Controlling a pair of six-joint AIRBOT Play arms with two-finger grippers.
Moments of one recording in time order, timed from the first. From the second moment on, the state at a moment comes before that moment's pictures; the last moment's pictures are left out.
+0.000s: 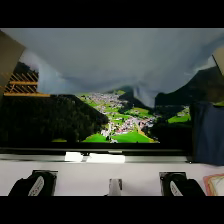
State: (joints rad) left arm 0.21 -0.68 1.64 0.78 -0.77 -1.32; right arm 0.04 -0.74 1.62 -1.38 0.74 0.93
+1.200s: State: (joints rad) left arm 0.21 -1.19 1.41 1.00 -1.20 -1.38; right arm 0.04 -1.41 1.70 -1.46 1.34 1.18
